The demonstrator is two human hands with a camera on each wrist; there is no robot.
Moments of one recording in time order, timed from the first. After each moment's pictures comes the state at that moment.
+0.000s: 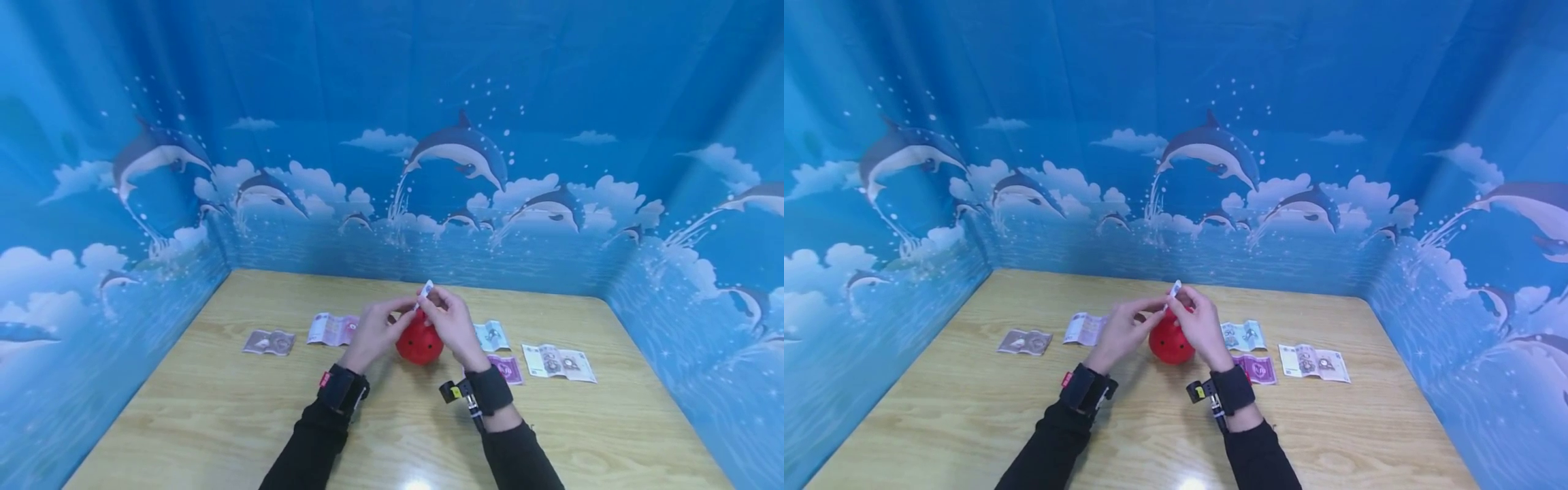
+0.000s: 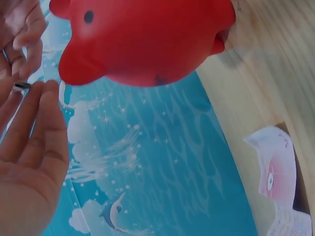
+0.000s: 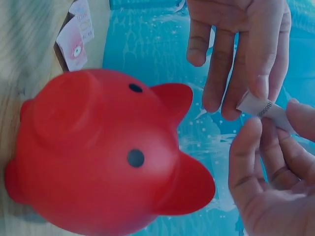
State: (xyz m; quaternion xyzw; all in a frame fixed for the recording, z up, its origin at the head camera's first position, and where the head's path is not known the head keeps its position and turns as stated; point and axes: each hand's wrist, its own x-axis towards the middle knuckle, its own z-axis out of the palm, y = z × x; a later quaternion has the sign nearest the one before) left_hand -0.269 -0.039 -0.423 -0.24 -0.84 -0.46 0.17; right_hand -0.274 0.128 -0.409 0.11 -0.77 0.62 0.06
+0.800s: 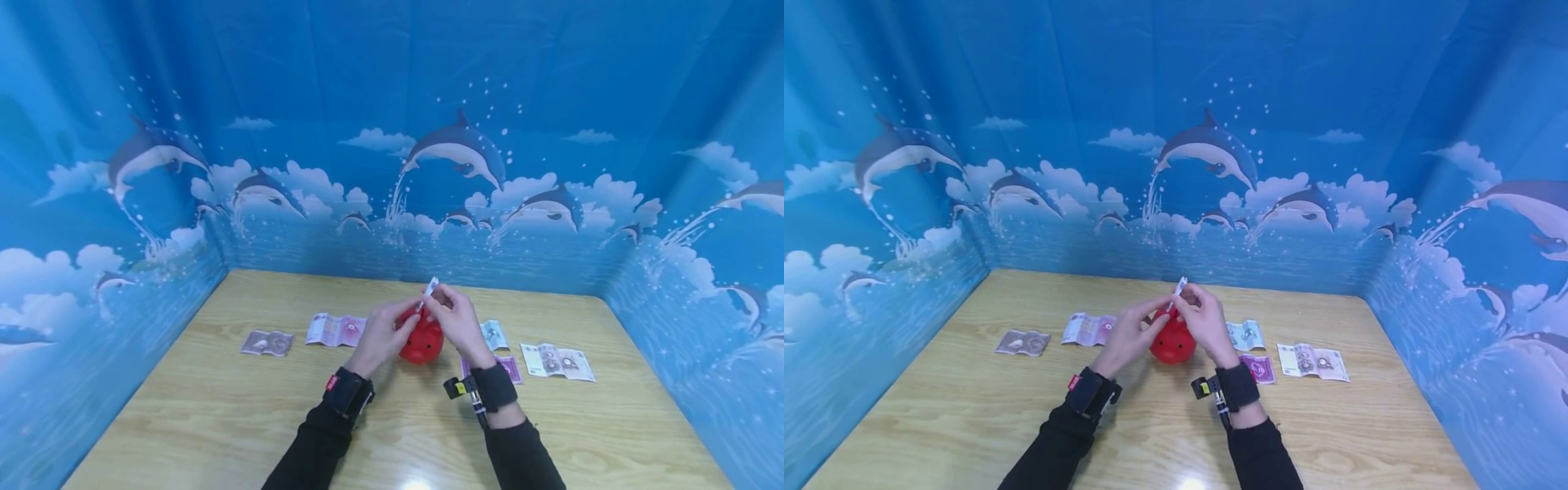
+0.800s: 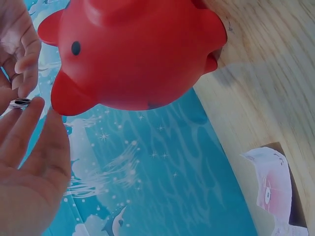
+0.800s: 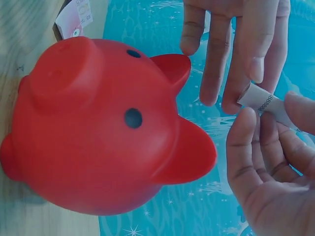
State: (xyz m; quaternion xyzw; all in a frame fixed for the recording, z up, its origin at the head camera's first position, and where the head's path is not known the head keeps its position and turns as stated) left_hand -0.267 -0.026 -0.430 -0.26 -0.84 -0.44 0.20; right_hand -0.277 0.141 -0.404 0.10 -0.77 0.63 0.04
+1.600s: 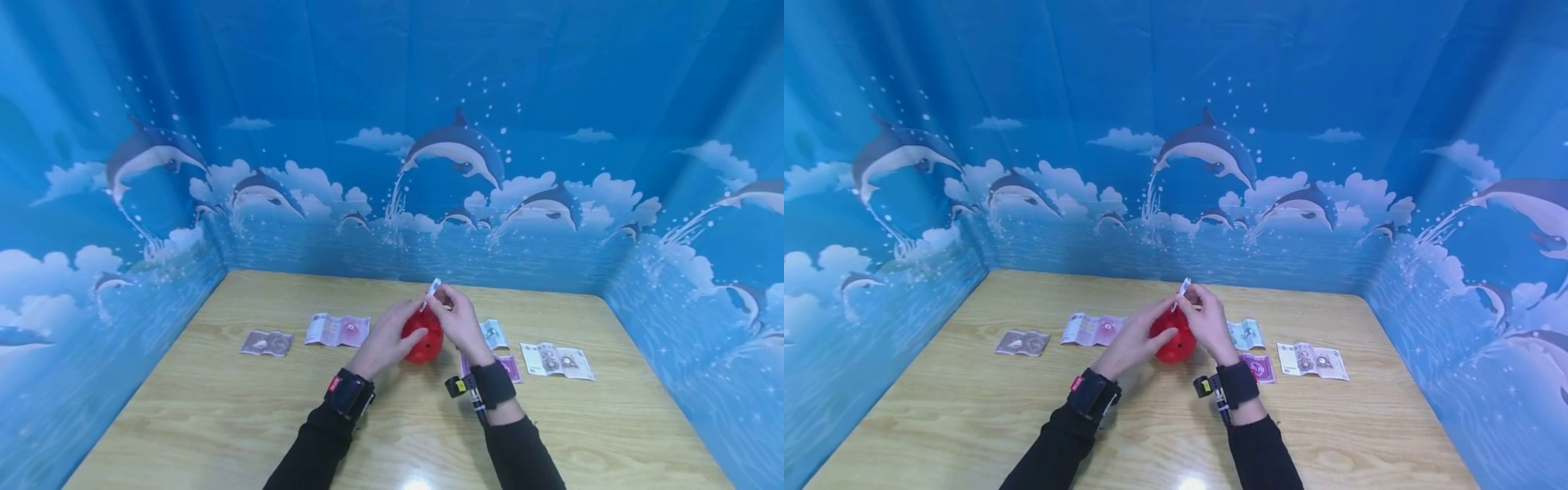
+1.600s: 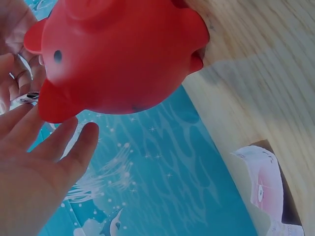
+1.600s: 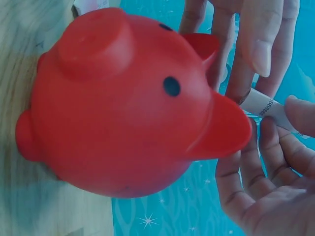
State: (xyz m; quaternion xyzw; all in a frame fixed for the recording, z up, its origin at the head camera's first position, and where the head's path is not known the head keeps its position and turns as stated) left_hand -0.267 -0.024 -0.435 -0.26 -0.88 -0.37 0.09; right_hand -0.286 0.146 -0.415 0.08 -0.81 0.57 0.06
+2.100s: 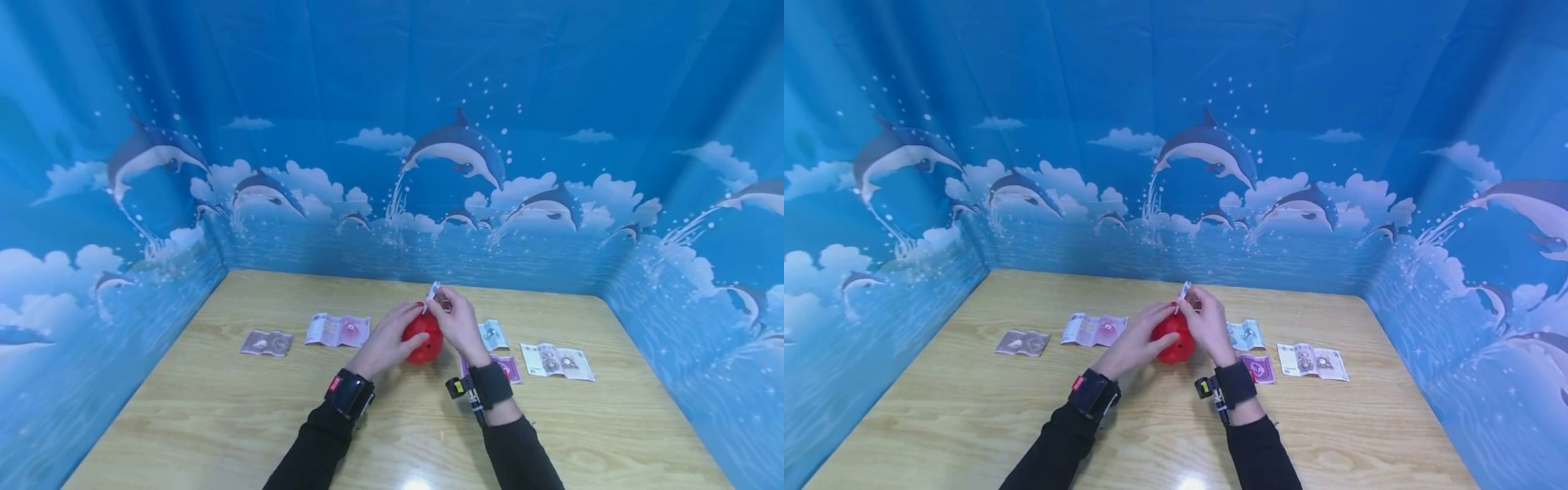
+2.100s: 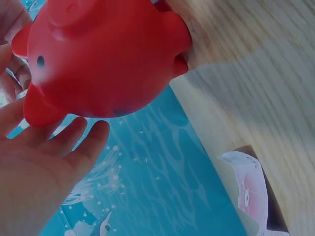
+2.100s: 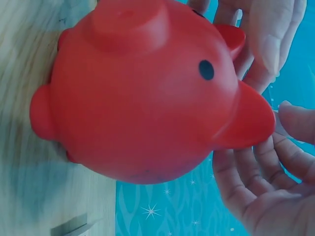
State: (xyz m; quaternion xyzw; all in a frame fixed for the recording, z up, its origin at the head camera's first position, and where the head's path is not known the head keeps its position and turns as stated) left_hand -0.270 -0.024 -0.443 -0.25 -0.91 -0.34 0.04; right_hand -0.289 0.144 -0.424 0.09 -0.84 0.52 0.11
